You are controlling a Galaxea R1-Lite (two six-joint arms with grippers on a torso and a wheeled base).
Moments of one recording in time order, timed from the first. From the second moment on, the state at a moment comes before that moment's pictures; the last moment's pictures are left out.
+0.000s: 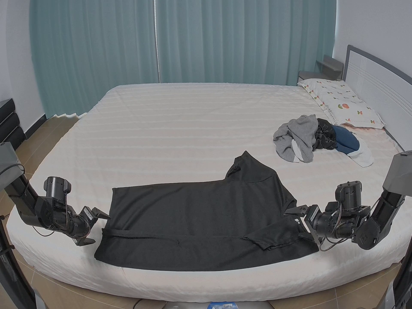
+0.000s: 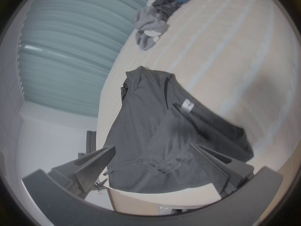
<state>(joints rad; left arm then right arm) 0.17 2.05 -0.63 -0.40 -0.35 -0.80 0.24 2.07 -0.43 -0.98 0.28 1.05</state>
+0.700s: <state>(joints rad) 0.18 2.03 -0.61 -0.41 -0.38 -0.79 0.36 2.18 -0.48 -0.97 0.10 1.16</state>
